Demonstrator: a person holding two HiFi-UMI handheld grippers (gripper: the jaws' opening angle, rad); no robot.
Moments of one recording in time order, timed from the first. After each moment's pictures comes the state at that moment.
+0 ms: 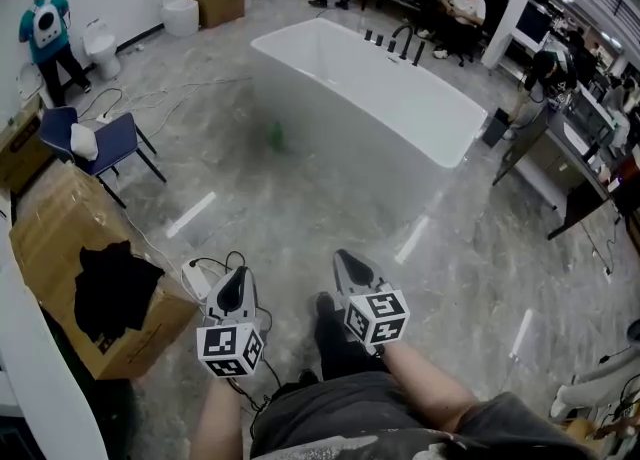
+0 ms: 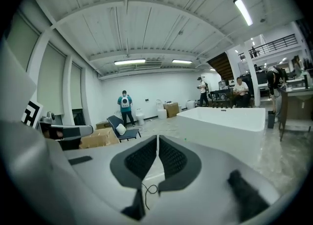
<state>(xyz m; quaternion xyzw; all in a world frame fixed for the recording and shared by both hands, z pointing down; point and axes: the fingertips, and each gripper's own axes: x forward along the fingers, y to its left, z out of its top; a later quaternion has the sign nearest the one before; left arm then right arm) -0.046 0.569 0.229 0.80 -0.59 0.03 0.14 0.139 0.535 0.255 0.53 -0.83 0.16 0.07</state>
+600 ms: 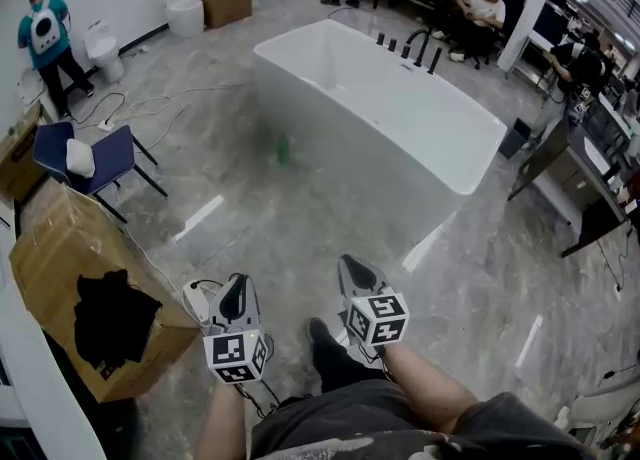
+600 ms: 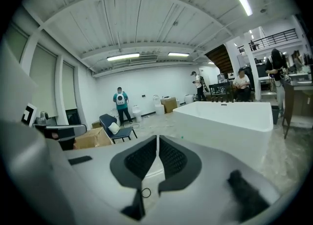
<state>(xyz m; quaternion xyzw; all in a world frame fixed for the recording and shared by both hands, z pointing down) -0.027 0.429 0.254 0.77 -0.62 0.08 0.12 0.172 0.383 0.291 0.52 -0.83 0.19 0.09</state>
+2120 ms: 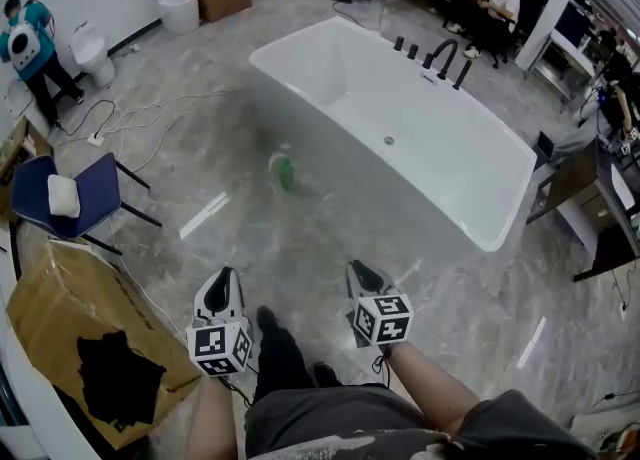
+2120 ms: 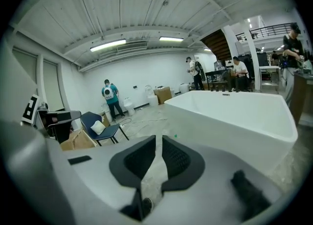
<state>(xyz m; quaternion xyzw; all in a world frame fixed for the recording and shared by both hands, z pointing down) -0.063 0.122 0.276 0.76 -0.63 0.09 0.14 0.184 0.098 0.359 0.53 -0.80 0.25 0.13</state>
